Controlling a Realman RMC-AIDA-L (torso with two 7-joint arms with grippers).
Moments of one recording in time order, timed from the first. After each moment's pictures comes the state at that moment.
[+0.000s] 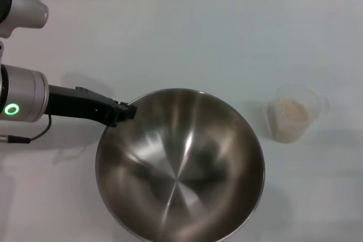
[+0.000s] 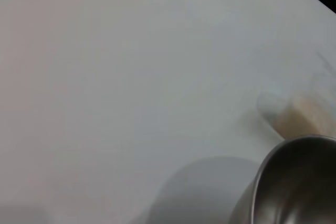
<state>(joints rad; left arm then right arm) -0.30 -2.06 -1.76 -1.48 2.19 -1.39 0.63 0.14 2.09 0.46 0.16 -1.73 -1.83 0.15</state>
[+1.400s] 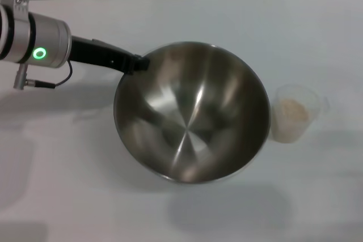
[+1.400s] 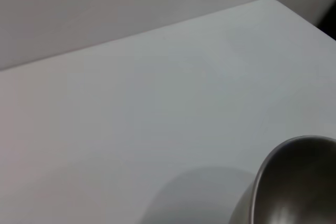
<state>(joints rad) -0.56 -2.06 -1.87 -1.20 2.22 -1.27 0.70 0.14 2.09 0.46 0.16 -1.73 -1.84 0.16</state>
